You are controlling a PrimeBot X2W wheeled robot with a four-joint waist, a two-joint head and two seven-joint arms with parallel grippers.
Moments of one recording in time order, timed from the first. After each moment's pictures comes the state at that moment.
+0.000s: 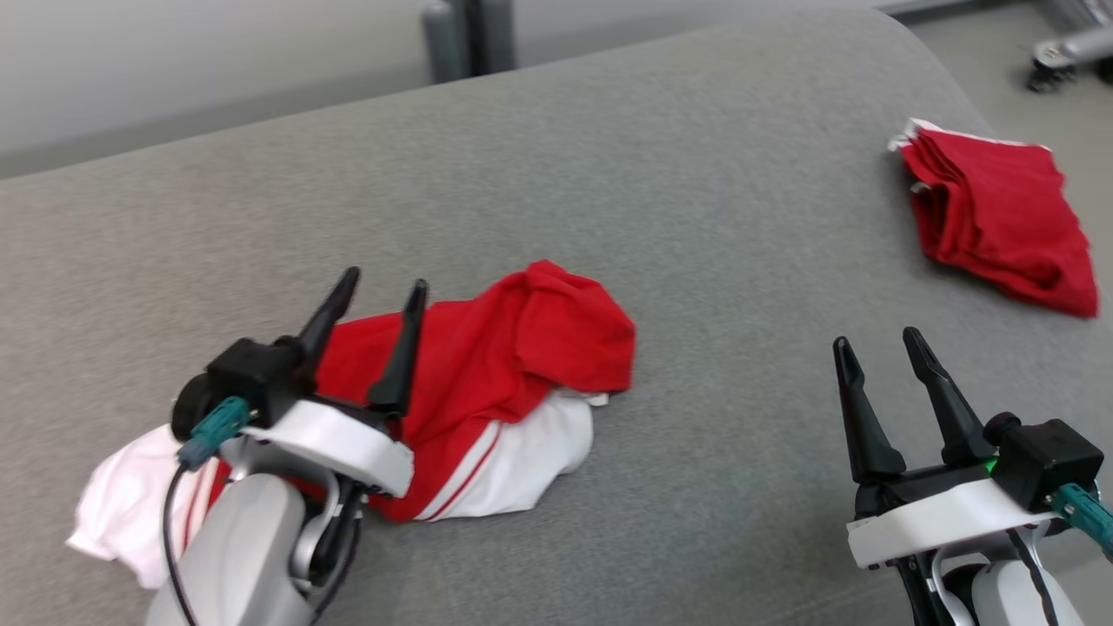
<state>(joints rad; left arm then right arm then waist) -0.38 0.20 -0.38 0.33 -0.46 -0.01 -0.22 -0.12 -0.05 0.08 0.07 0.24 0.13 -0.17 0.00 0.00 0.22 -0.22</state>
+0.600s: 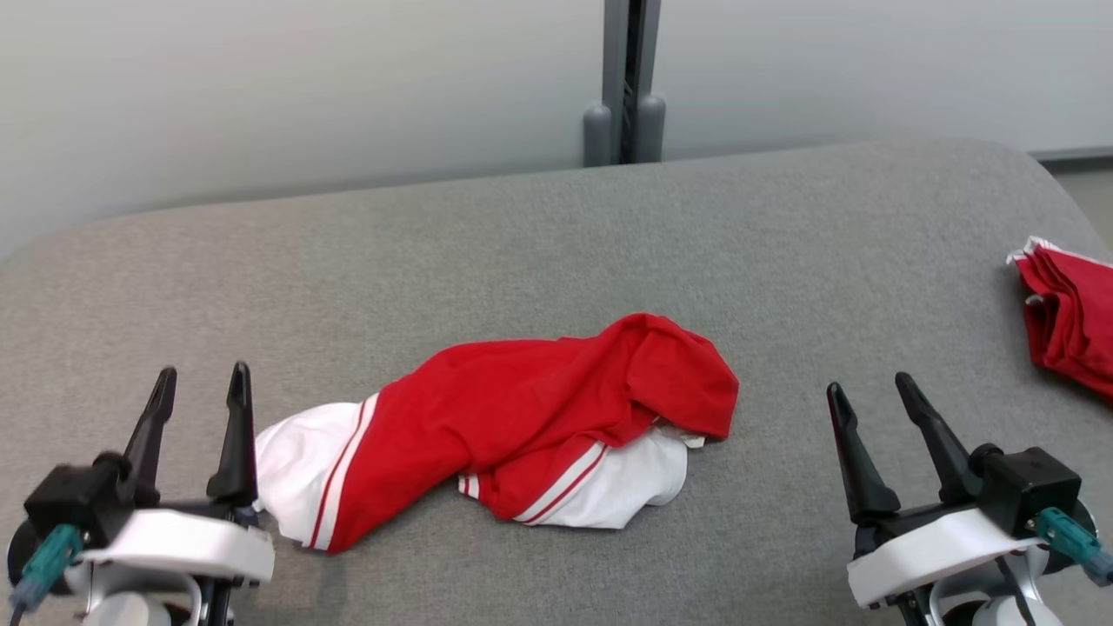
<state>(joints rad) -0.12 0.30 -0.14 0.20 -0.48 0.05 -0.26 -0.06 -0.05 0.08 0.07 0.20 0.13 -0.12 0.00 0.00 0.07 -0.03</state>
